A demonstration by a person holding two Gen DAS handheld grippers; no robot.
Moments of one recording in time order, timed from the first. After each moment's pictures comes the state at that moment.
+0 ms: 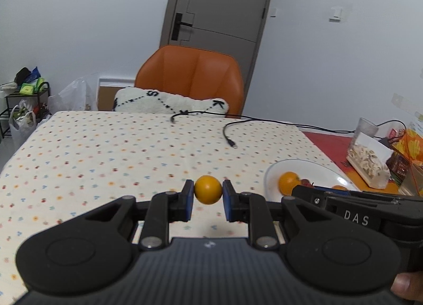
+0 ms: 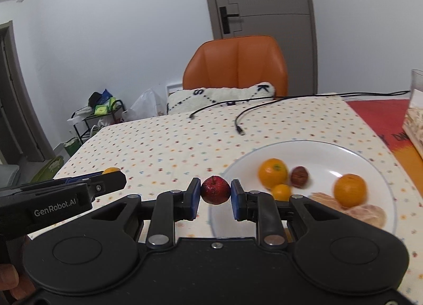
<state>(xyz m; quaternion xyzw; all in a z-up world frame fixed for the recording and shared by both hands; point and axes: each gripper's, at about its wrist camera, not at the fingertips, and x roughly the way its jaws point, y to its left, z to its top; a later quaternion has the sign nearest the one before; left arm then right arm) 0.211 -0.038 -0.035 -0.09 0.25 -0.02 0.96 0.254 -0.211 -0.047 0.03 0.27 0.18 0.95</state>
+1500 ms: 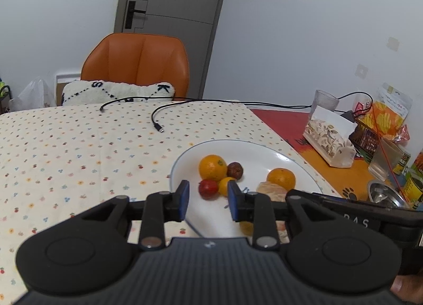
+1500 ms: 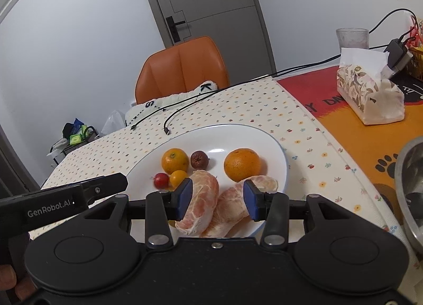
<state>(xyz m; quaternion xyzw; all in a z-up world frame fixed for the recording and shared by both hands) 0.236 -0.124 -0.047 -0.07 0.27 -0.09 0.95 0.252 -0.315 -0.074 0.11 0.27 0.12 0.95</state>
